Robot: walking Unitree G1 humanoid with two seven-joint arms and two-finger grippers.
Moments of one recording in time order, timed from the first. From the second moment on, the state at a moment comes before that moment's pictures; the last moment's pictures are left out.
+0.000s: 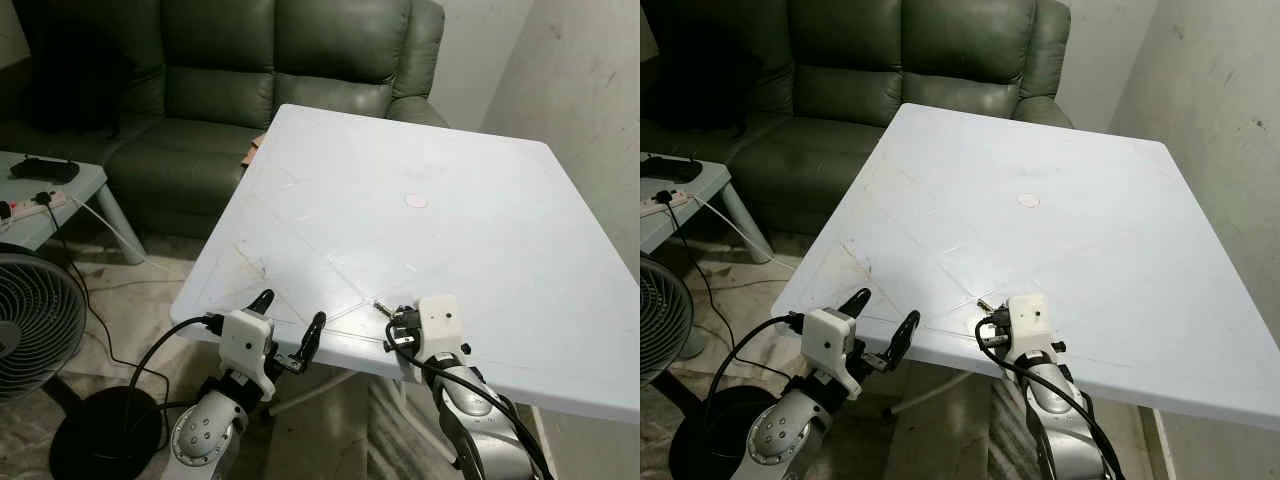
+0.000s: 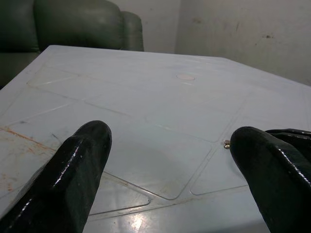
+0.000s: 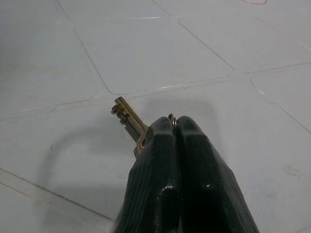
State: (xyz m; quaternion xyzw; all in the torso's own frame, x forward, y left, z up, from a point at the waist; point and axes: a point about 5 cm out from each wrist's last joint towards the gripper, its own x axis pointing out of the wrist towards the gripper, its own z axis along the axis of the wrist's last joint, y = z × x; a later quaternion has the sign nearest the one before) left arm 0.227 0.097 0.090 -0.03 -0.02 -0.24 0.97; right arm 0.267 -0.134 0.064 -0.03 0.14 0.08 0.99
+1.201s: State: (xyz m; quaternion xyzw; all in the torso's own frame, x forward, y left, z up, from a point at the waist) left arm 0.275 0.173 0.138 -0.03 -0.10 -0.11 0.99; right arm 0.274 -0.191 0.141 -0.06 -0.12 0.05 0.99
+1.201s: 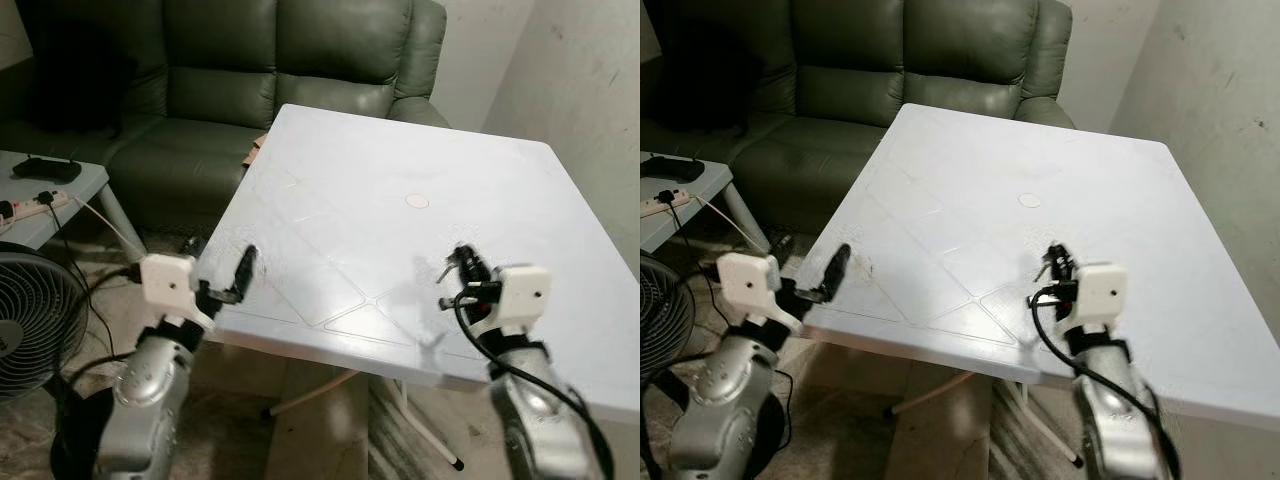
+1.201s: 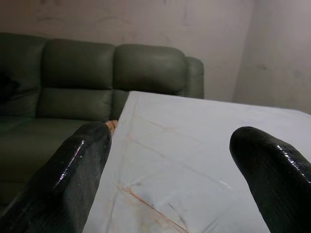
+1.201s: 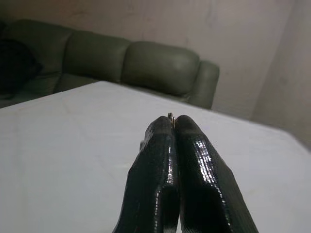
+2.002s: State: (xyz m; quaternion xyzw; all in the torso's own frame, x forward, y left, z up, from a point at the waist) left arm 0.289 0.210 0.133 -0.03 -0.09 0.00 1.00; right arm 0.278 -0.193 0.126 0.02 -0.08 0.02 1.00
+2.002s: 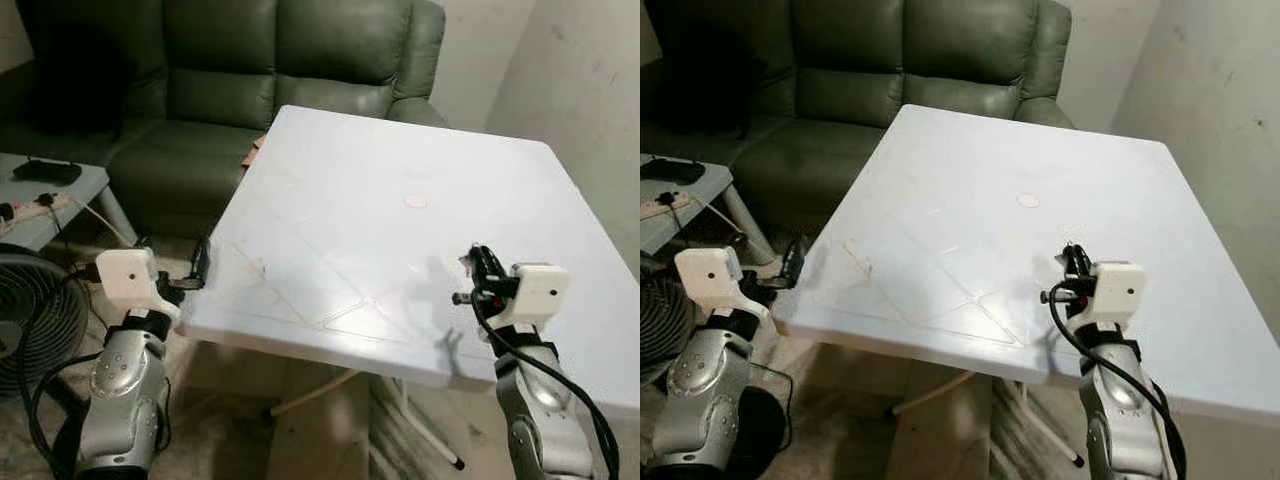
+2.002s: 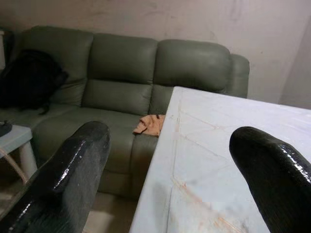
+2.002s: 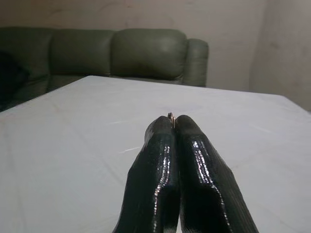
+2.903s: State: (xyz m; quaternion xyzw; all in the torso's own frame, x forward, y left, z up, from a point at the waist) left arm 0.309 0.211 0.140 -0.06 -0.09 0.00 0.99; right arm 0.282 -0.189 0.117 0.00 -0.06 0.01 1.00
